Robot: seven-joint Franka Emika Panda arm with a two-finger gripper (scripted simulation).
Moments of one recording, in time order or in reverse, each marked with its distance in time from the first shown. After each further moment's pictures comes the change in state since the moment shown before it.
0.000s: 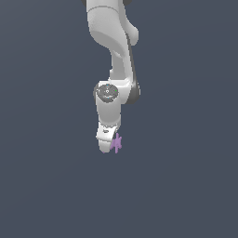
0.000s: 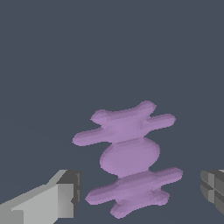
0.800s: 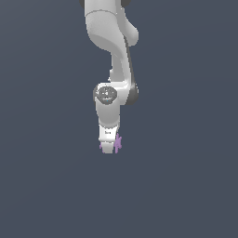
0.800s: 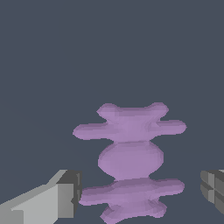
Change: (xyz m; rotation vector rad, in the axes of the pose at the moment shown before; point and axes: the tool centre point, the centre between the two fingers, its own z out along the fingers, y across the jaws) arm -0.002 0.000 0.010 -0.002 0.009 -0.164
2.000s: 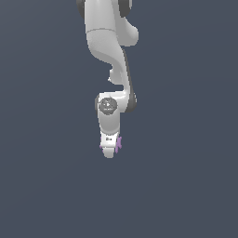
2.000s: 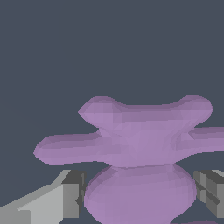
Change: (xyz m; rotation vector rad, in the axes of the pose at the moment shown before) arm 0.000 0.000 0.049 -0.002 0.000 -0.005
